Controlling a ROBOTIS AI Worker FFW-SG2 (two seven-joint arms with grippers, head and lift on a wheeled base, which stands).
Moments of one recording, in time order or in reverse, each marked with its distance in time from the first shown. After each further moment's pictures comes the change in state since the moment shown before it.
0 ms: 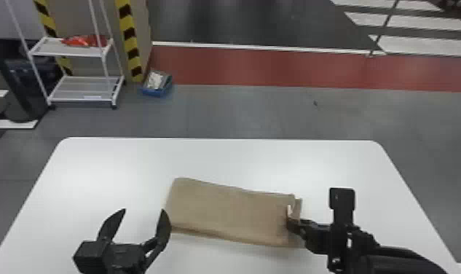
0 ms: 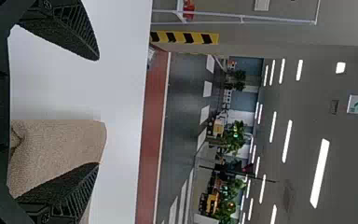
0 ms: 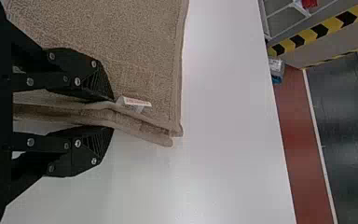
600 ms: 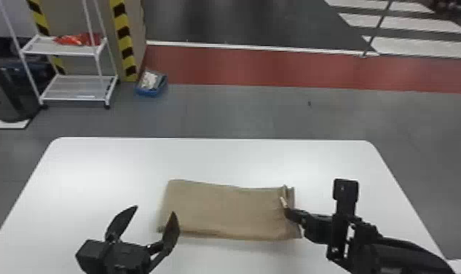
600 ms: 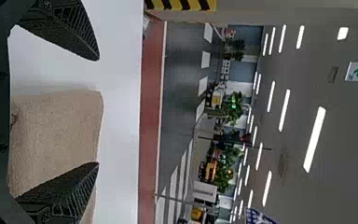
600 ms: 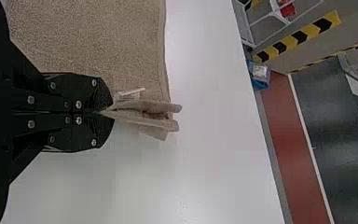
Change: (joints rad) left arm -0.022 0.002 -0.022 0.013 -0.013 -0.004 -0.149; right arm -0.034 -0.009 -0.056 0.001 -0.052 0.013 0.063
